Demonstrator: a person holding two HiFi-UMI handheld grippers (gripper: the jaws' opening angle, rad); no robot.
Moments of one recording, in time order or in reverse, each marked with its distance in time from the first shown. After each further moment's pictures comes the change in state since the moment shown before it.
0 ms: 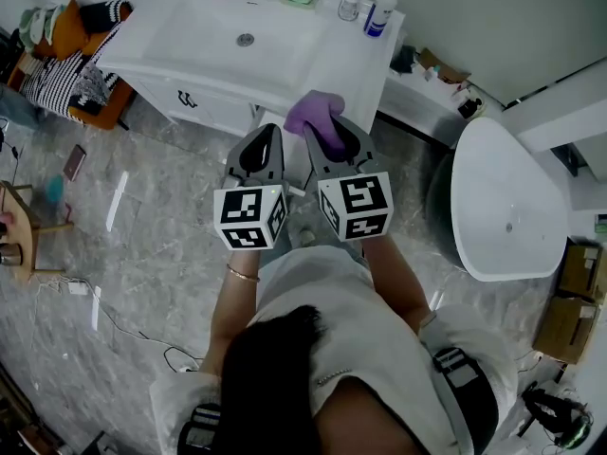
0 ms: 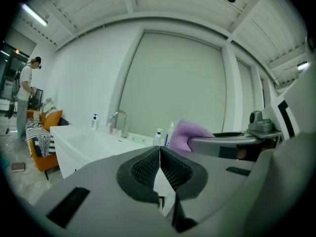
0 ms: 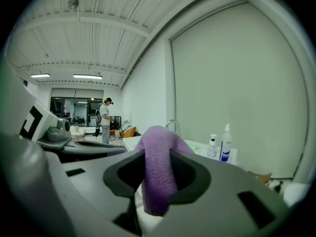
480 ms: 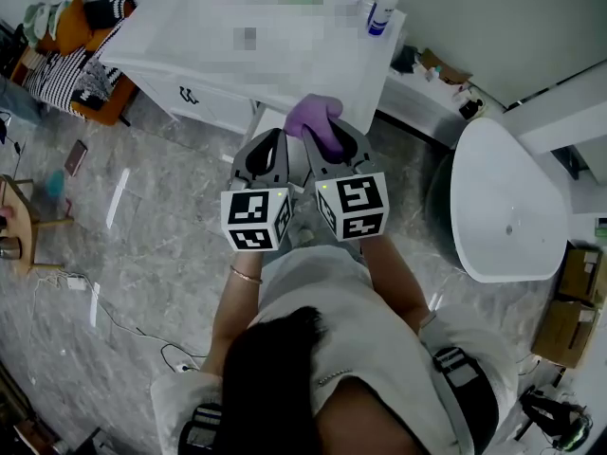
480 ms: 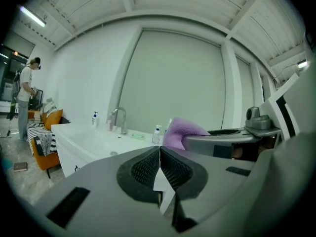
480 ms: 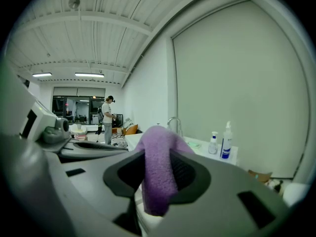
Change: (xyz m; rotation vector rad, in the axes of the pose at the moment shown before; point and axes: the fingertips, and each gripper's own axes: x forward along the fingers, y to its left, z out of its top) left arm -0.011 -0.015 -0.017 0.008 0.025 0.007; right arm -0.010 0.007 -0.013 -0.009 0.022 0.020
